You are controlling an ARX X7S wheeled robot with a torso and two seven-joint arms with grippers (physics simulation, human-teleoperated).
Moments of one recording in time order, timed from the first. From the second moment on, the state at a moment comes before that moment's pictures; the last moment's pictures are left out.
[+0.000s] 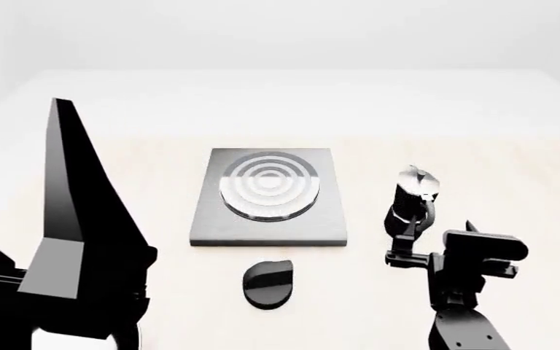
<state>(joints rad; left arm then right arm) -0.54 -1.05 0.75 1.02 -0.30 0.09 -1.04 0.38 0.41 -0.36 0.37 0.39 -0.09 0.42</state>
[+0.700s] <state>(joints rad) -0.54 -1.05 0.77 0.99 -0.30 0.14 -1.04 0.46 0.37 -0.38 0.56 0.37 -0.12 0.37</state>
